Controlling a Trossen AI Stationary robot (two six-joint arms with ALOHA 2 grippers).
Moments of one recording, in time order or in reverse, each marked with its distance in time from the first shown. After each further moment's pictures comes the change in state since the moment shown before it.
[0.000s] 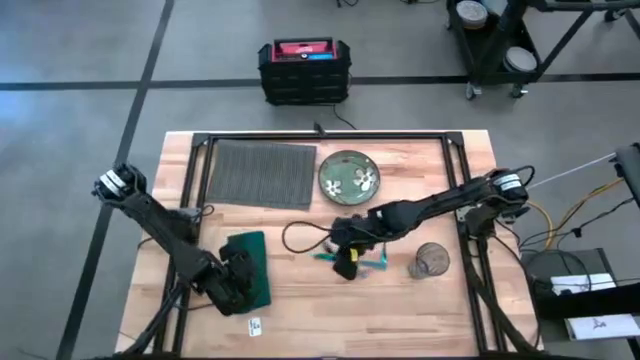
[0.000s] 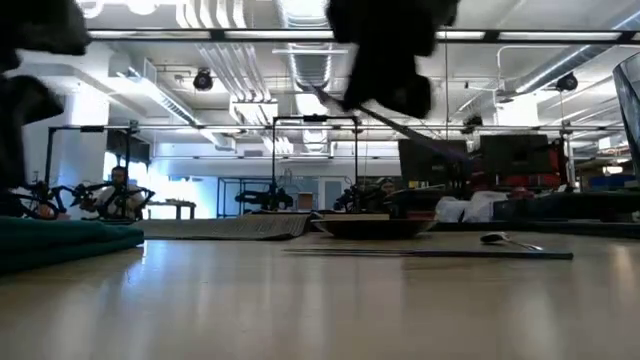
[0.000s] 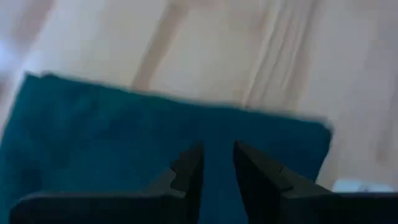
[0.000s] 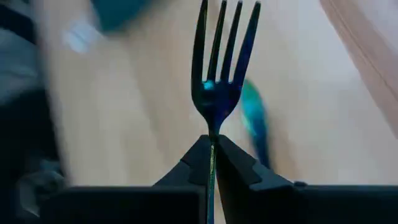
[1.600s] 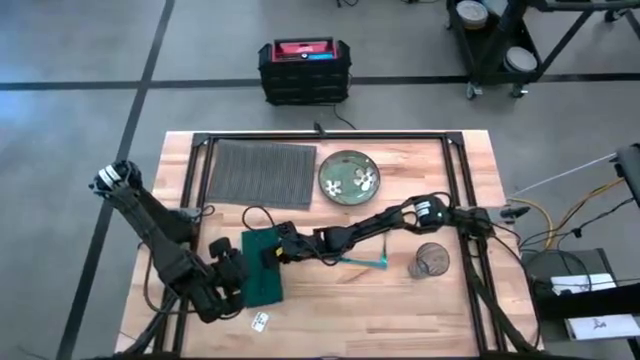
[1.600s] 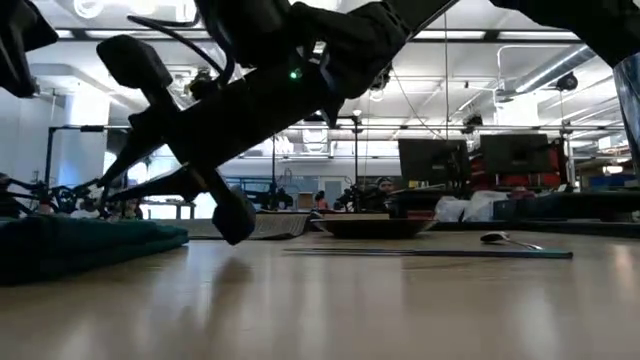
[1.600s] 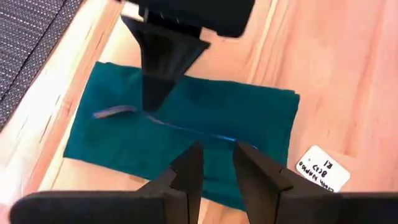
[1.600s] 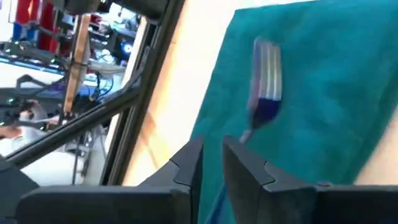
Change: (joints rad) left arm -0.063 -0.087 0.197 -0.280 -0.119 -0.037; right arm -0.043 0.659 0.439 0.549 0.222 0.618
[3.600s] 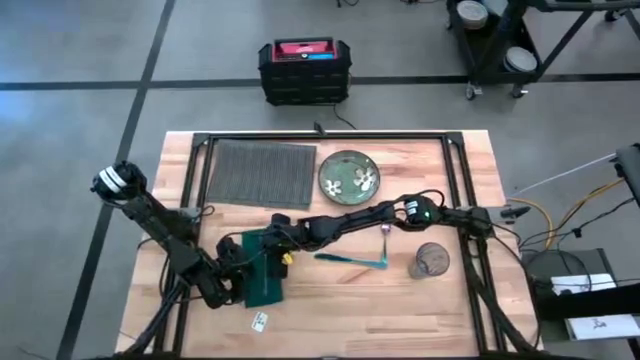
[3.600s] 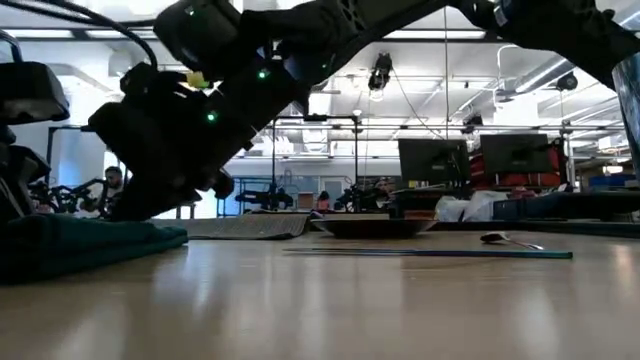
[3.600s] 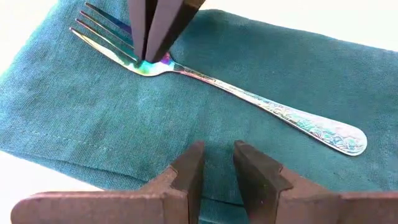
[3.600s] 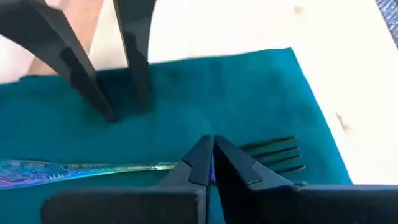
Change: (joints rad) left arm 0.002 0.014 -0.530 0.641 -0.084 -0.078; right arm -0.057 0.099 0.320 -0.483 -0.111 -1.174
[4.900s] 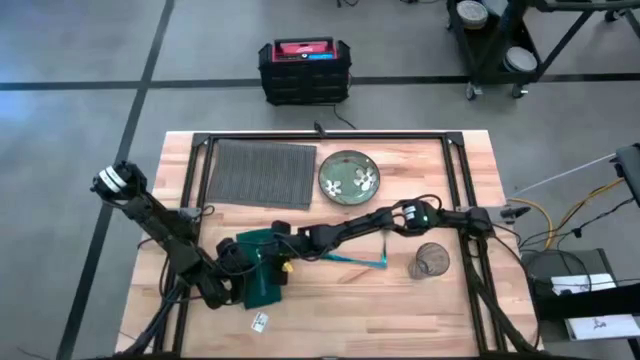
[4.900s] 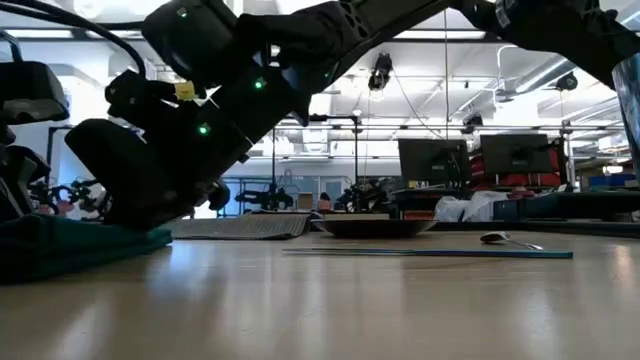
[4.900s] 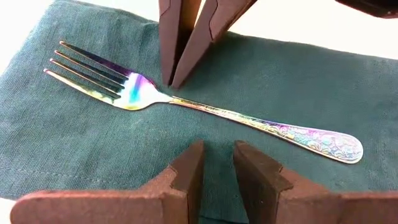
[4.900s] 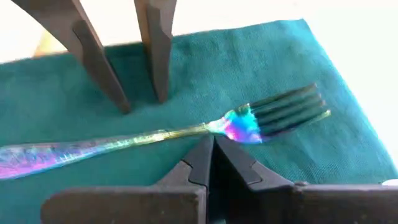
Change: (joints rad) left arm 0.000 0.000 0.000 0.007 0.004 0.000; right arm 0.035 0.045 -0.011 0.099 0.044 0.008
